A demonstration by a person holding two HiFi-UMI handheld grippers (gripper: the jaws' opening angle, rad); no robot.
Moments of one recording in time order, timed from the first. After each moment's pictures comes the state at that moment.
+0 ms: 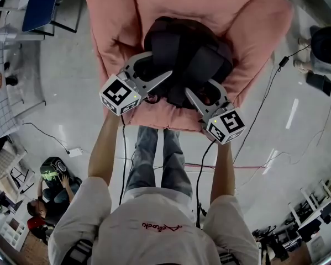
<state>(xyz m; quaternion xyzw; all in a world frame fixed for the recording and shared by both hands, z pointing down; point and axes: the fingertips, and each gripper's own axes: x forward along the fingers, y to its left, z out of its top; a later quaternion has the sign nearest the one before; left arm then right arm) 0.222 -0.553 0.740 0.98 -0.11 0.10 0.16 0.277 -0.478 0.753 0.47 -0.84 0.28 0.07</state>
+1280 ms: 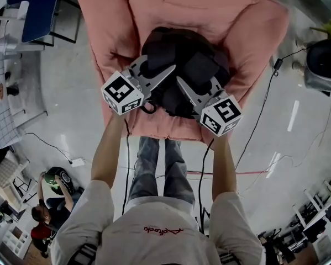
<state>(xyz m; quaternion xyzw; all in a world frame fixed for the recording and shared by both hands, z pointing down) 0.255 -0.584 0.724 0.98 -0.07 0.07 0.18 0.265 -0.550 0.735 0.46 -0.85 0.26 0.04</state>
